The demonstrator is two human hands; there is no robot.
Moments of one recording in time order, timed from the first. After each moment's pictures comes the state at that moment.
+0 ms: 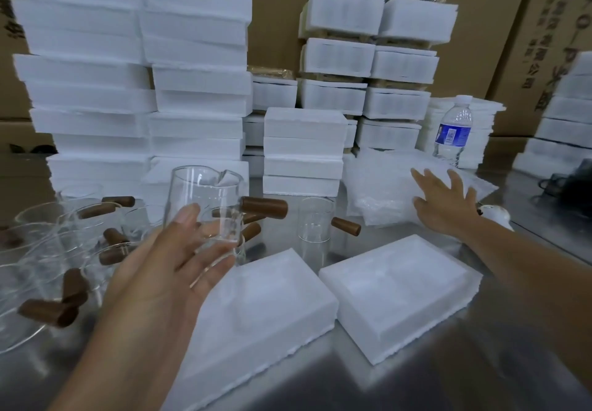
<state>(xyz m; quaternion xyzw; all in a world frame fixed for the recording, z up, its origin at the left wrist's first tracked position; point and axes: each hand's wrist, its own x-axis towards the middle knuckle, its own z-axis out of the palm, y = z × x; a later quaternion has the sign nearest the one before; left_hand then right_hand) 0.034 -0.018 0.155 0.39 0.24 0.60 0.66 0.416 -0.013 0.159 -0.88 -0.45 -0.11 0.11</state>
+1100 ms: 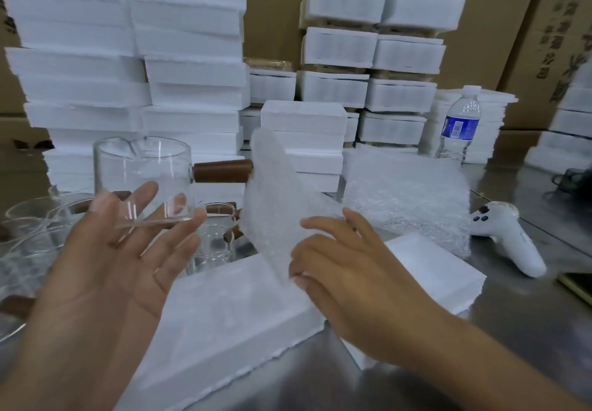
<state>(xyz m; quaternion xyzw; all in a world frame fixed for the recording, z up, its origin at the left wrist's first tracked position) 0.010 0.025 0.122 0.44 0.15 0.61 0.64 0.231 -0.088 0.159 -0.58 -0.78 -0.18 0.15</state>
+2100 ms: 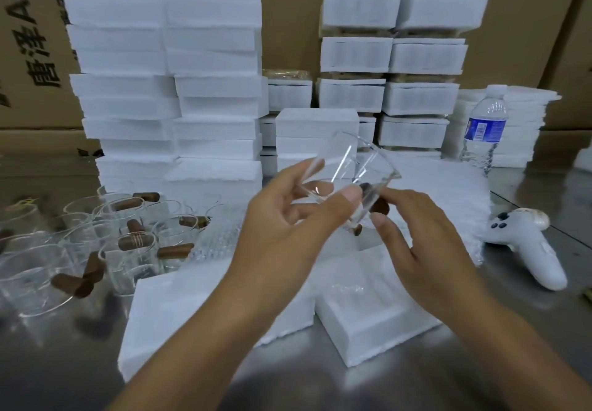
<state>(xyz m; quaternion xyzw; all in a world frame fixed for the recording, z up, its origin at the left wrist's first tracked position) 0.130 -0.058 0.187 0.65 0.27 0.52 0.48 0.305 -0.086 0.153 -0.60 -0.66 -0.12 0.43</state>
